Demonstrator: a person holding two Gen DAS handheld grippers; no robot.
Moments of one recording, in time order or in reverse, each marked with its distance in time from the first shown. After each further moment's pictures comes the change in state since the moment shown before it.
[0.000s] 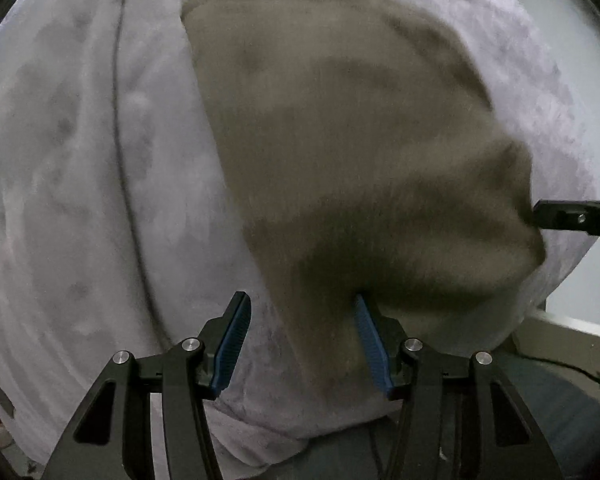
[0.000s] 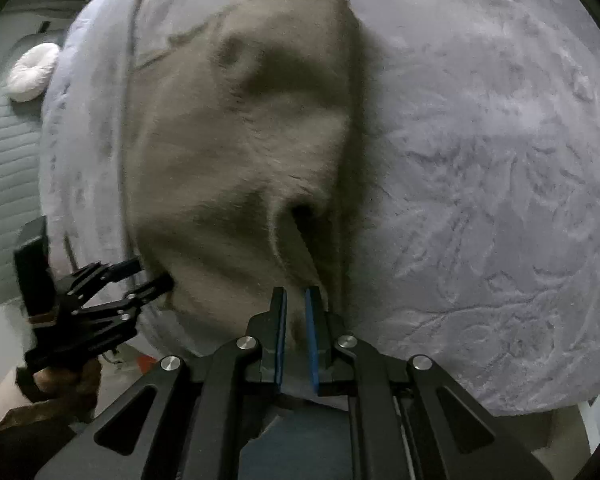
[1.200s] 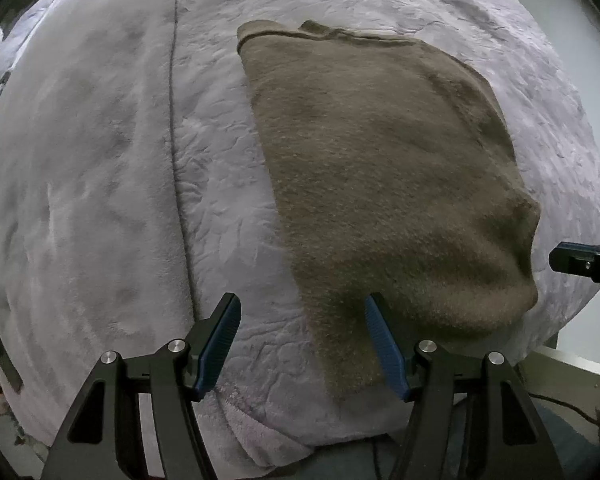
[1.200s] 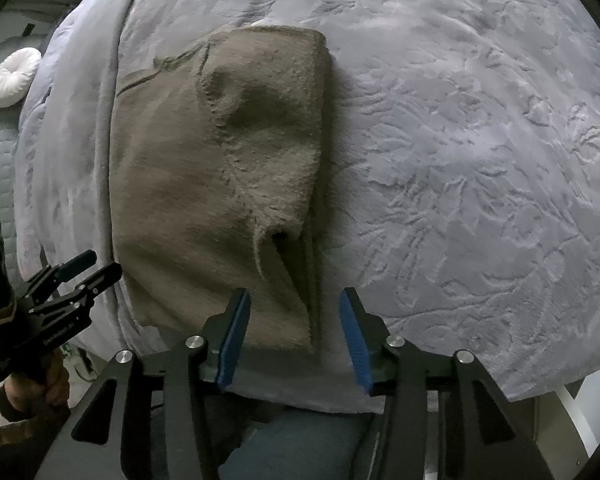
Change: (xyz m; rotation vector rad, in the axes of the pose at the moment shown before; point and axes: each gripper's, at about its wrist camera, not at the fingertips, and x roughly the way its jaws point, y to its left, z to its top) left arm -0.045 0.019 0.005 -0.097 -0.093 0.090; right arm -0.024 0.017 0.001 0.005 -0.084 -0.094
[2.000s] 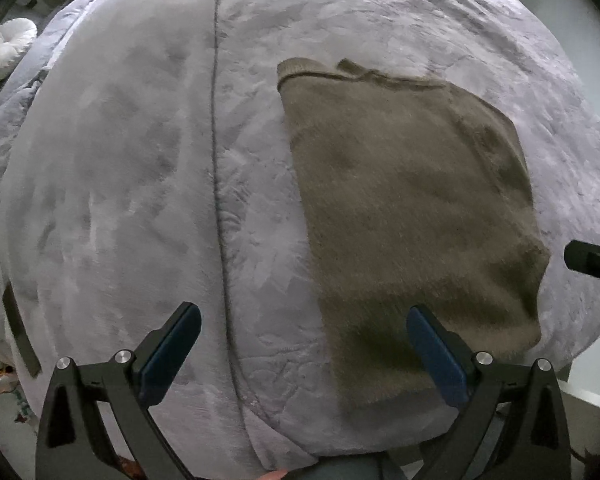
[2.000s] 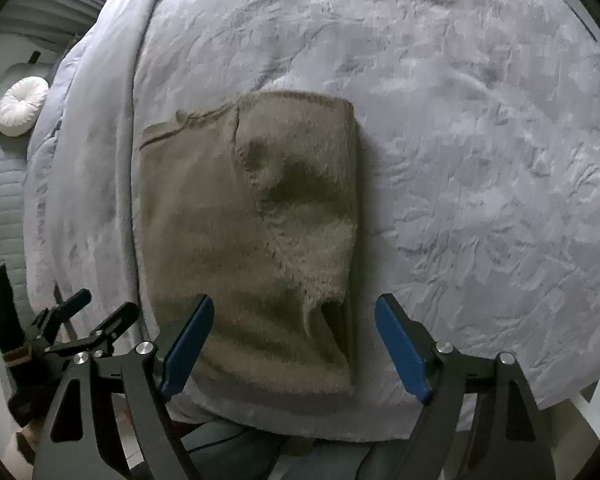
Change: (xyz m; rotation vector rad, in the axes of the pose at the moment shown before) left arm -0.027 0.003 0.011 -0.077 -0.067 0.109; right arm -0.029 0.026 0.025 0.031 -0.137 -0.010
